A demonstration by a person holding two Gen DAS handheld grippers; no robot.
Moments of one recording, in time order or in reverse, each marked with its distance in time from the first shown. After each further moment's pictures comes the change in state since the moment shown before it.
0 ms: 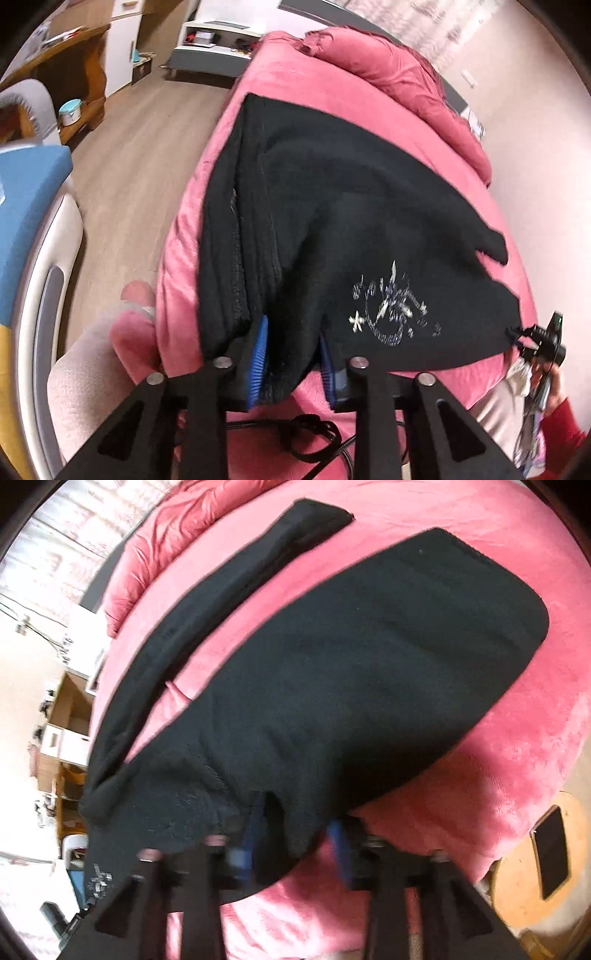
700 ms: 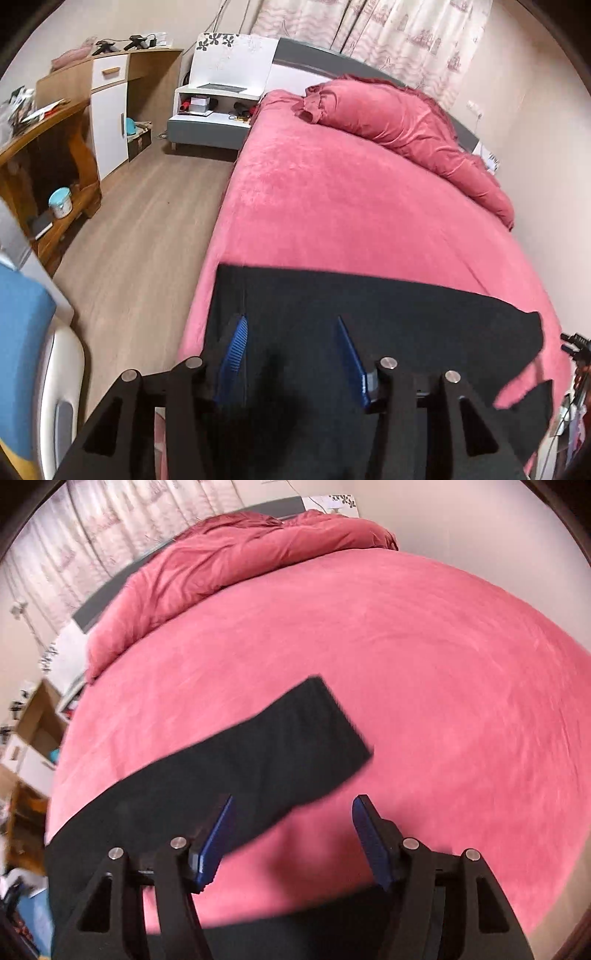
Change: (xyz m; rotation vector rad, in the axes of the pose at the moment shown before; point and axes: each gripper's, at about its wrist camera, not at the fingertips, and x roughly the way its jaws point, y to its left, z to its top) left arm 0.093 -0.032 0.223 0.085 -0.215 0.119; right arm 0.004 0.034 0.266 -0.191 -0.239 -0.266
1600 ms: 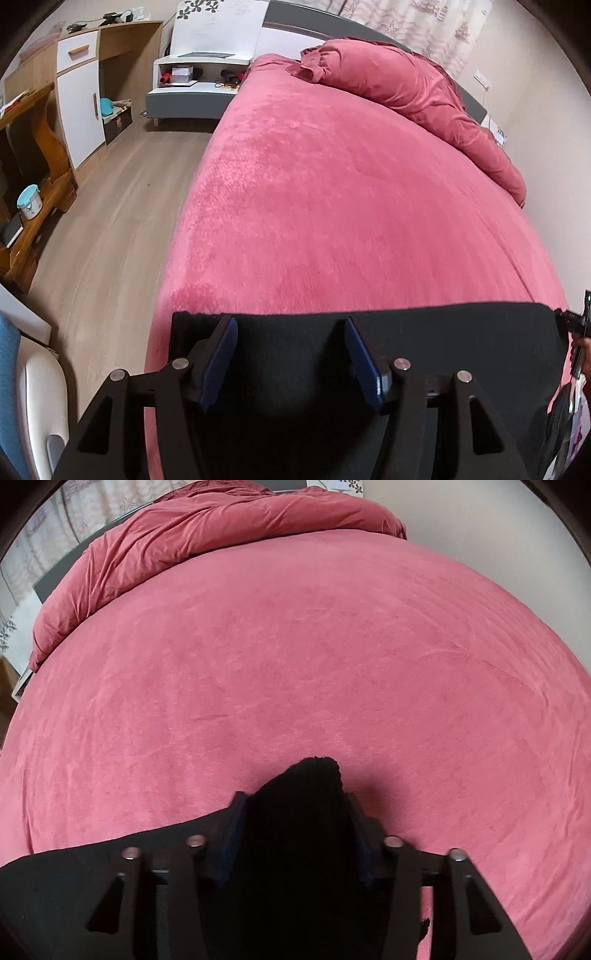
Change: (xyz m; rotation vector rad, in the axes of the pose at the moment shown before) left arm 0.119 0.012 0.030 0.024 0.107 -0.013; right arm 0.139 0.003 0.063 -0.056 0.062 -0.088
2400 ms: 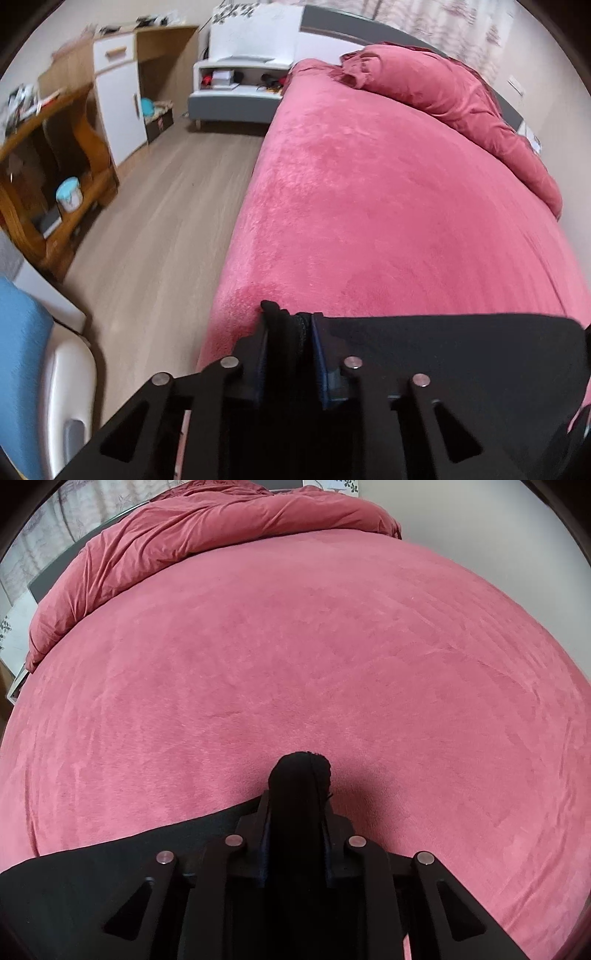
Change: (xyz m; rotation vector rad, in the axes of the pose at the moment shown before) left arm -0.005 0.016 -0.004 -0.028 -0.031 0.168; right arm -0.020 0.015 -0.006 0.022 -0.012 -0.035
